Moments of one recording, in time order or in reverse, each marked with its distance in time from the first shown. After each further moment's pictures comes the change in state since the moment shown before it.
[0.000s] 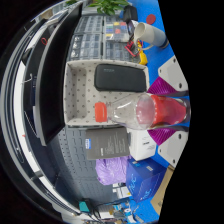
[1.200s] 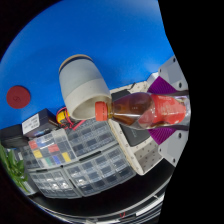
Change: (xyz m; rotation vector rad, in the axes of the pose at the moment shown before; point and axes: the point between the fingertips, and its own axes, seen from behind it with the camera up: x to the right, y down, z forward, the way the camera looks) arm 0.133 -0.049 -0.001 -0.289 -0.081 1.950
